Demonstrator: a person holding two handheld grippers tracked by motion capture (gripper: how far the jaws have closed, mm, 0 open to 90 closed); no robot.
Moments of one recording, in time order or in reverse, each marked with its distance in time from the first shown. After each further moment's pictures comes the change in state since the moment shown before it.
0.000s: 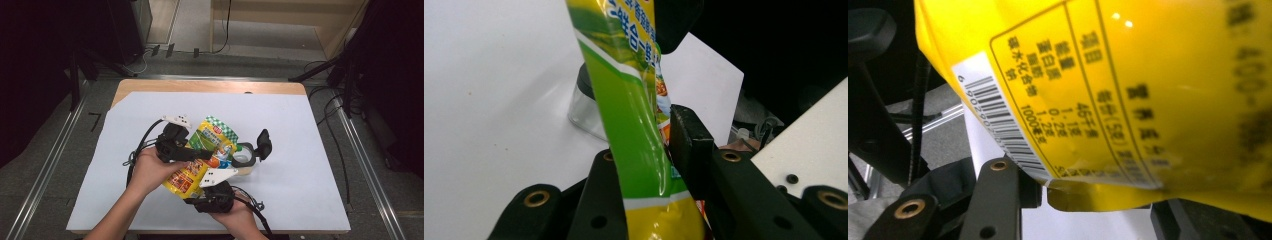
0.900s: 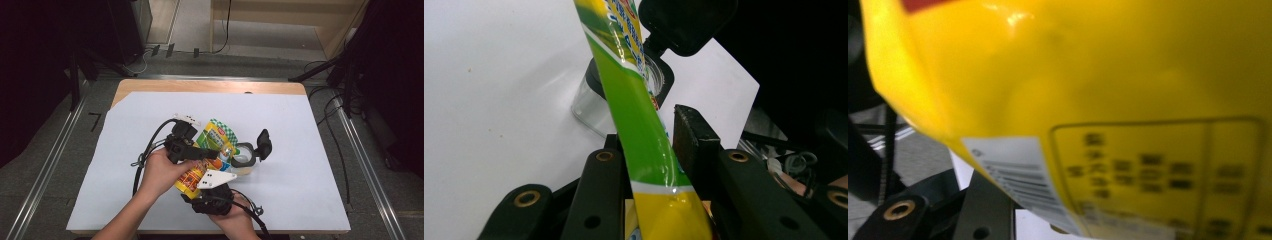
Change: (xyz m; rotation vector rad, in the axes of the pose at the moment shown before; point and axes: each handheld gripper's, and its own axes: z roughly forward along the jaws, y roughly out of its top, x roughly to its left) left arm 0.000 0.008 0.018 0.032 0.053 -0.136; right arm 0.012 0.004 -0.001 -0.017 -0.116 -0.003
